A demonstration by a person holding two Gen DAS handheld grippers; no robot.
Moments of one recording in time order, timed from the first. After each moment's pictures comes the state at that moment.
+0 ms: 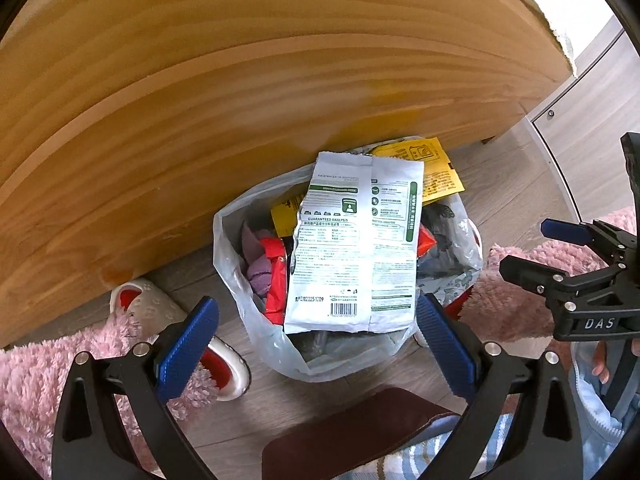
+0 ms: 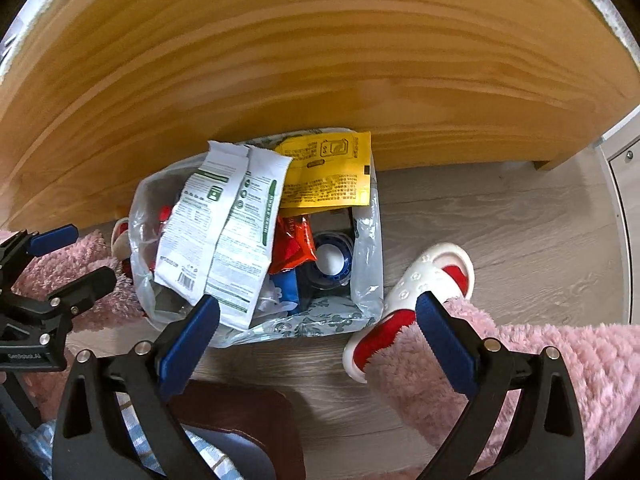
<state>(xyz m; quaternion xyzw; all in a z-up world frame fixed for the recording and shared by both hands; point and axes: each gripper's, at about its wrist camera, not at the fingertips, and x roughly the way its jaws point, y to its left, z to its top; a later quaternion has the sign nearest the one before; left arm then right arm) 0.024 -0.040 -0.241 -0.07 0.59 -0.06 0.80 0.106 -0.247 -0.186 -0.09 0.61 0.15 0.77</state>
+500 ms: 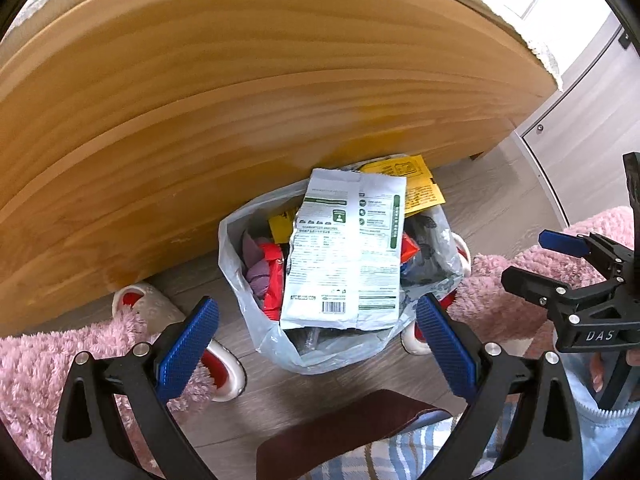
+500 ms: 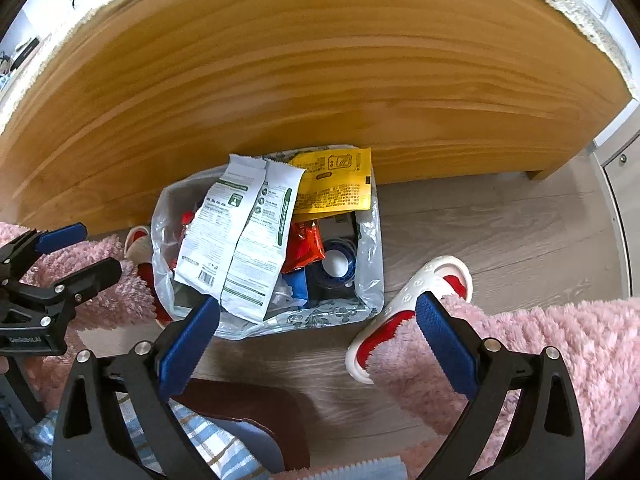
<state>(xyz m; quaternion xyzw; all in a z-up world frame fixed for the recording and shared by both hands) 0.007 -0.036 -0.216 -0.08 0.56 -0.06 0.82 0.085 -0.252 -0.158 -0.08 0.59 0.16 0.79</state>
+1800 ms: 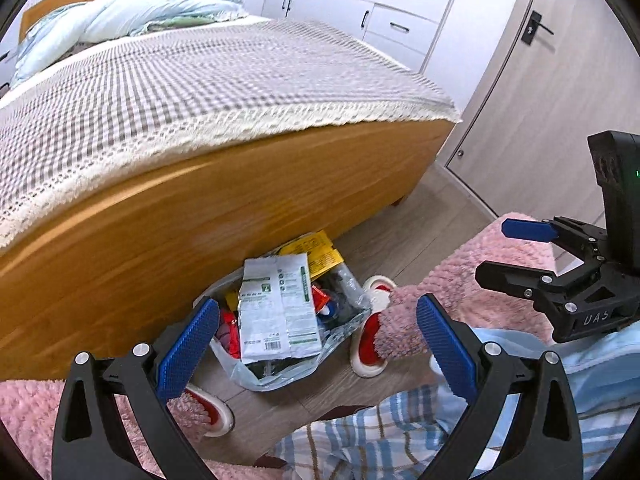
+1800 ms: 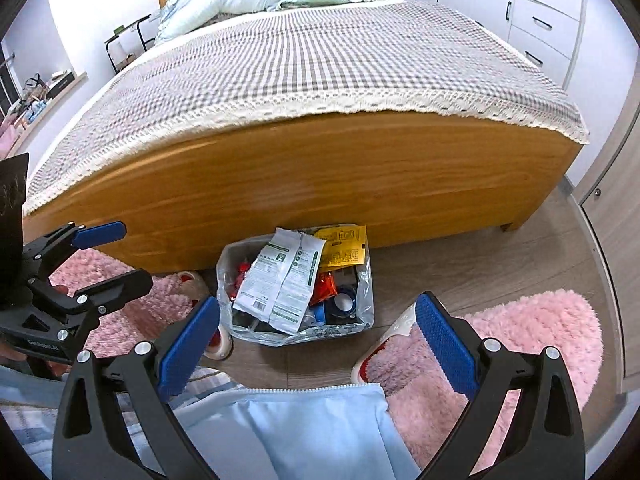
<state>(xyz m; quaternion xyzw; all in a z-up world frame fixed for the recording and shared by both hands) -0.051 -0.065 -0.073 -0.05 0.44 -0.16 0.88 0.022 -0.268 -0.008 -0.05 0.48 0.18 0.85</state>
